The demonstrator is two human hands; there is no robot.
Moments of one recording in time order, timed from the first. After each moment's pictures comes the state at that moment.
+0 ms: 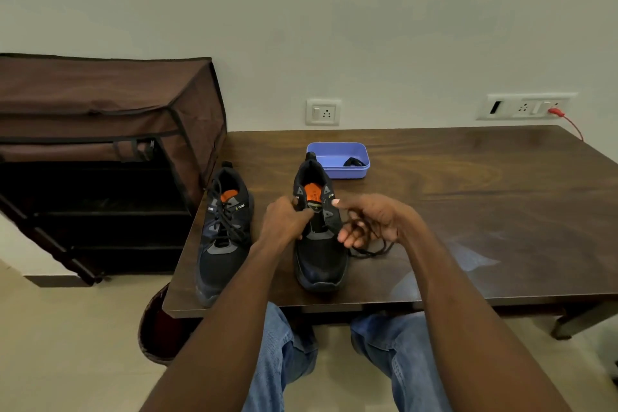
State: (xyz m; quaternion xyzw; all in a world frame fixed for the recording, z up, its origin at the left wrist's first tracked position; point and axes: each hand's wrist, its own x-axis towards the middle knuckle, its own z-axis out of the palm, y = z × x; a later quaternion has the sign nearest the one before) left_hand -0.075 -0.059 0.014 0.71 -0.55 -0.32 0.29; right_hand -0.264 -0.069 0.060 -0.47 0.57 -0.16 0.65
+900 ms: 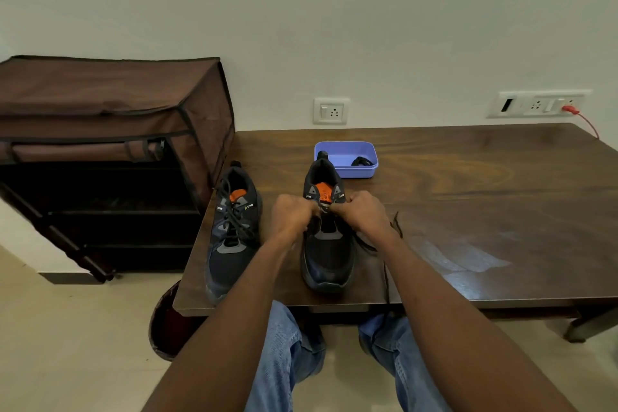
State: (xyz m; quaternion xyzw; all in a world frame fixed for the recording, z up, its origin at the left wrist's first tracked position) left_hand -0.082 -0.059 0.025 0.70 -0.41 -0.42 0.40; right_hand -0.225 -0.095 0.019 -0.60 0.69 -0.19 0.36
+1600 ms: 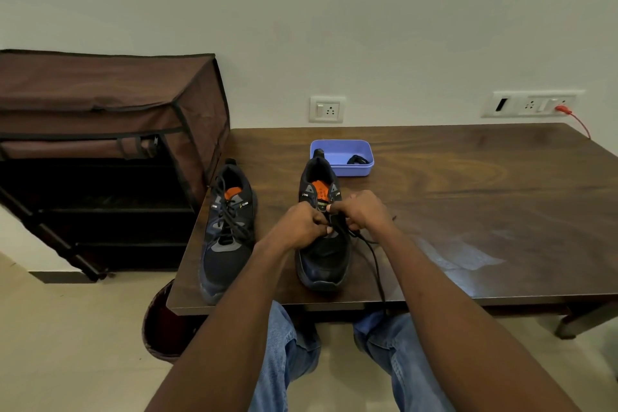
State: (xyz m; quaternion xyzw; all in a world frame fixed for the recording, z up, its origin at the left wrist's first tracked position) left_hand -0.081 -0.060 0.017 0.60 -0.70 -0.36 0.14; right_hand -0.236 -0.107 0.007 -0.56 0.70 -0.20 0.40
